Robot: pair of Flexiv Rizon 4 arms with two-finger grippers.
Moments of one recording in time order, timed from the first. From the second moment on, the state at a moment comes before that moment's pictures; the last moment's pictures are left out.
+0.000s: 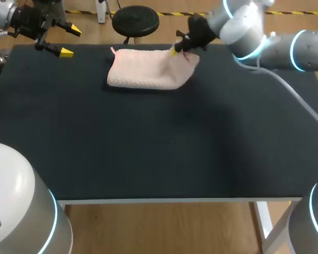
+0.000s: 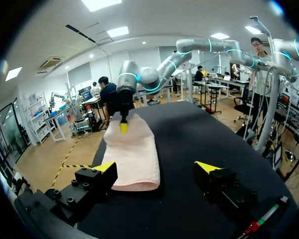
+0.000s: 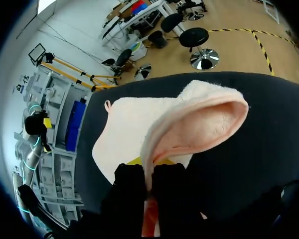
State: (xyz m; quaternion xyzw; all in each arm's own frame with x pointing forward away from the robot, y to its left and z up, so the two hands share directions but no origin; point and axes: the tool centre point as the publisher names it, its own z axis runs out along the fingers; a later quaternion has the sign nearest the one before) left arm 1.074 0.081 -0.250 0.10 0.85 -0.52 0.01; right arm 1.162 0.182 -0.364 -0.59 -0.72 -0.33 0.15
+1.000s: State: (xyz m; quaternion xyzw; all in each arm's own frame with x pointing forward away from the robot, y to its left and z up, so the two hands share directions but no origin) left arm 1.074 0.081 -0.250 0.10 0.85 -0.52 0.01; right arm 1.154 0.366 -0.318 -0.57 -0.78 -0.27 0.04
